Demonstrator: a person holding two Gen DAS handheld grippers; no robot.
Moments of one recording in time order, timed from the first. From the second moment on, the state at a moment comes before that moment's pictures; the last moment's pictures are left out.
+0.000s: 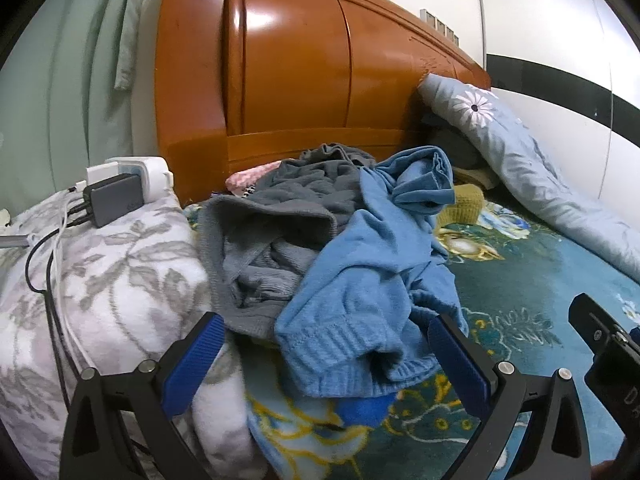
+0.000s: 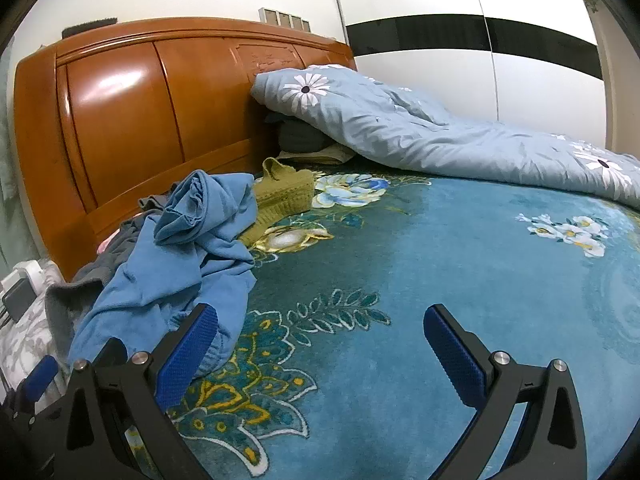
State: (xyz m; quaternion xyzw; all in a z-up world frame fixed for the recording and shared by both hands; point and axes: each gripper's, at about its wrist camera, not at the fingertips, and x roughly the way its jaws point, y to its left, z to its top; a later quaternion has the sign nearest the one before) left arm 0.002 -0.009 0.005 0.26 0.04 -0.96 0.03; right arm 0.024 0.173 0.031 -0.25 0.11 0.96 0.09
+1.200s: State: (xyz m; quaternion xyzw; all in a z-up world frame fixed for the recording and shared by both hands) left arm 0.015 -0.030 0.032 0.21 0.07 -0.98 0.01; right arm -0.019 0.158 0.078 -0.25 0.01 0.97 -0.04
